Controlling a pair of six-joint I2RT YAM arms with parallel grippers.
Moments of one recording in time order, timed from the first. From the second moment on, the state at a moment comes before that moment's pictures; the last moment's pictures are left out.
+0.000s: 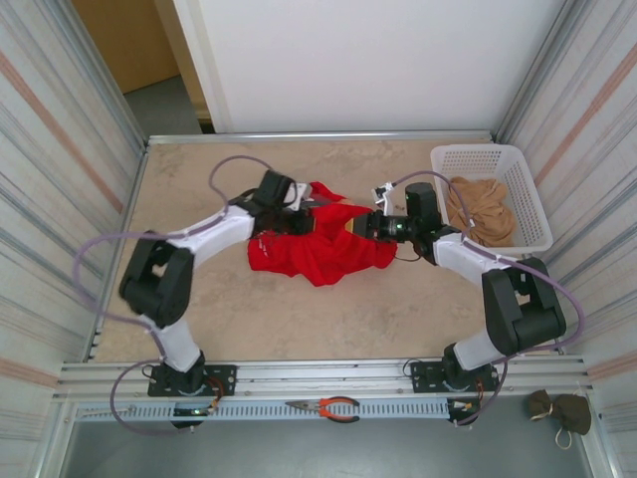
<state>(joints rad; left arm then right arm) -0.51 1.71 1.17 -0.31 0.35 -0.36 0.32 1.50 0.78 0.18 -0.86 0.67</state>
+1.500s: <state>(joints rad) -0.48 1.42 0.94 0.08 0.70 -0.58 0.59 1.78 1.16 -0.20 -0.13 0.59</state>
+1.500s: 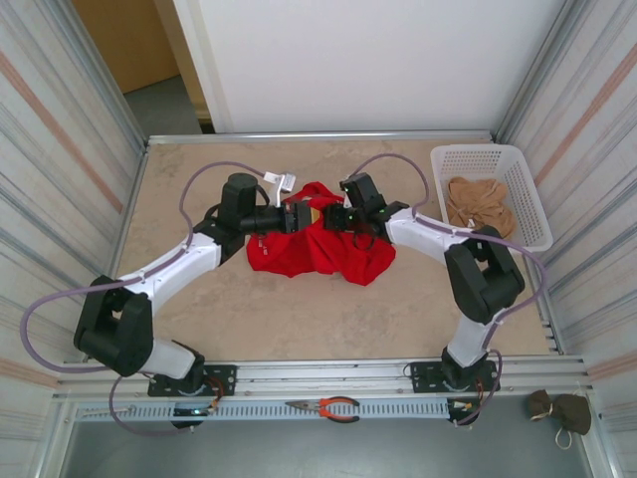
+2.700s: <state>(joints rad) -0.44 1.30 0.91 -0.09 0.43 -0.49 0.36 1.46 0.87 0.18 -0.97 0.60</state>
